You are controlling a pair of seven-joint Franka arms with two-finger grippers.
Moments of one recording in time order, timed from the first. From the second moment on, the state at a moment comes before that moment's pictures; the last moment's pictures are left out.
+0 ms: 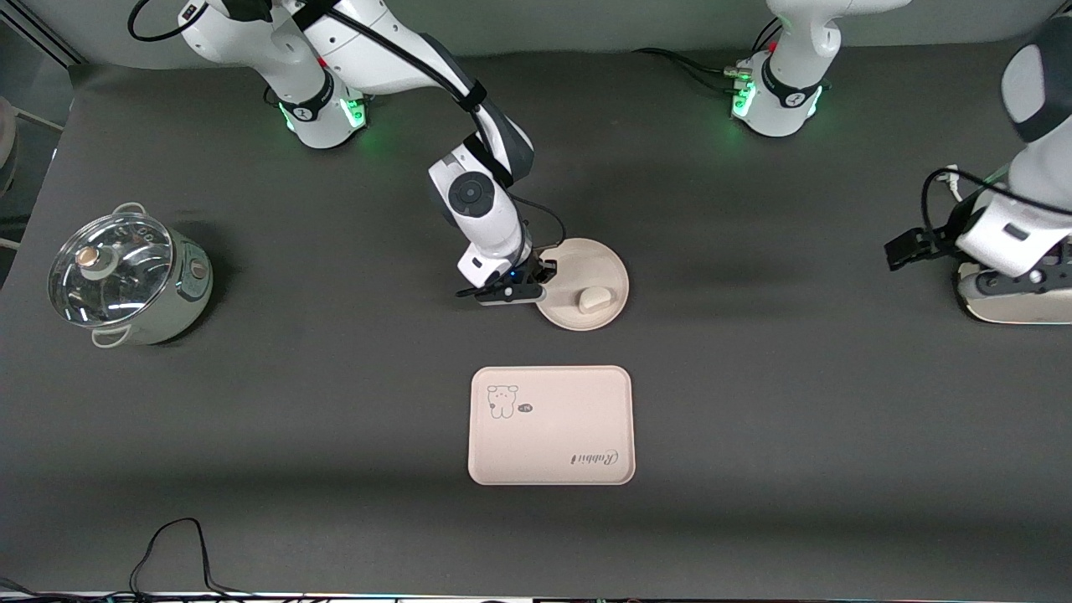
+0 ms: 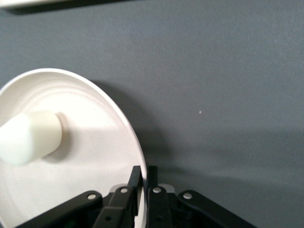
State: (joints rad) left arm 0.04 -0.06 -0.04 -1.89 0.06 1.77 -0.11; right arm 0.85 0.59 -0.05 -1.92 0.29 2.65 0.61
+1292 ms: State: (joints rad) left arm 0.02 -0.09 0.00 -1.72 0.06 1.60 -0.11; right arm 0.55 0.68 -0.06 -1.35 0.38 2.32 0.43
